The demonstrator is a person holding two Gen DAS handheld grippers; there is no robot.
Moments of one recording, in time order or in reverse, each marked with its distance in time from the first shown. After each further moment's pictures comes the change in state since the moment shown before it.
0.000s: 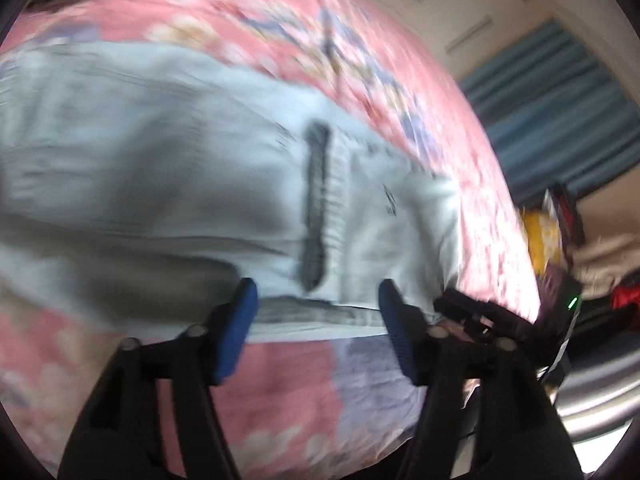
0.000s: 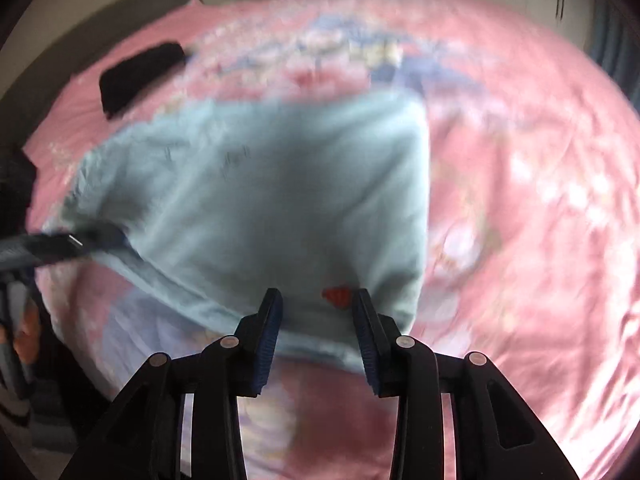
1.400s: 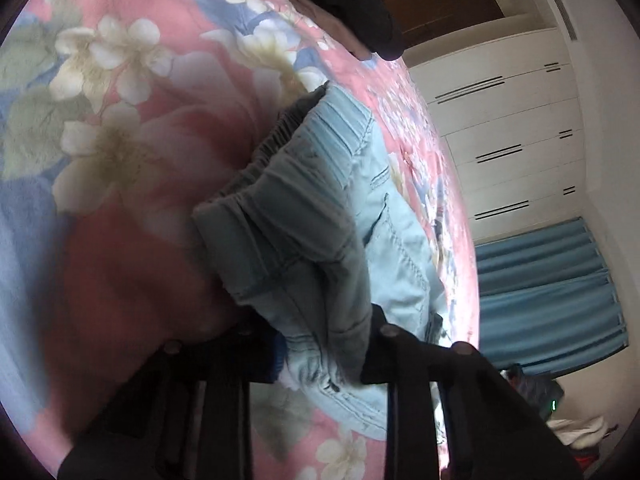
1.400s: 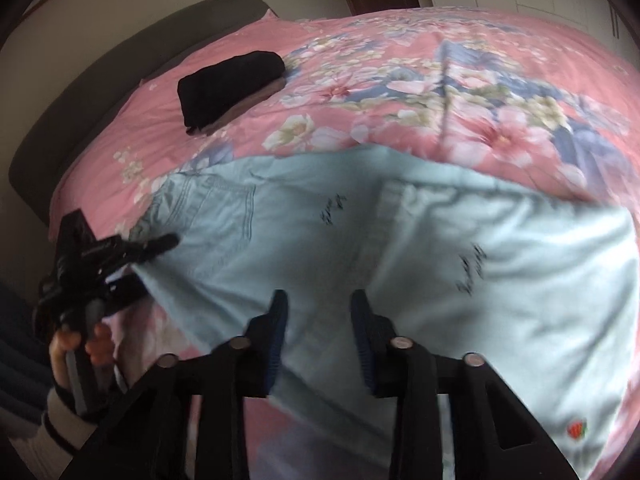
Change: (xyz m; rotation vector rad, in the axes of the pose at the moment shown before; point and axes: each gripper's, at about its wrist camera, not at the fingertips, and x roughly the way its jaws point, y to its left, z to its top) left arm -0.075 0.196 0.004 -0.501 -0.319 -0.079; right arm 0.057 0.131 0.089 -0.086 -0.068 0.245
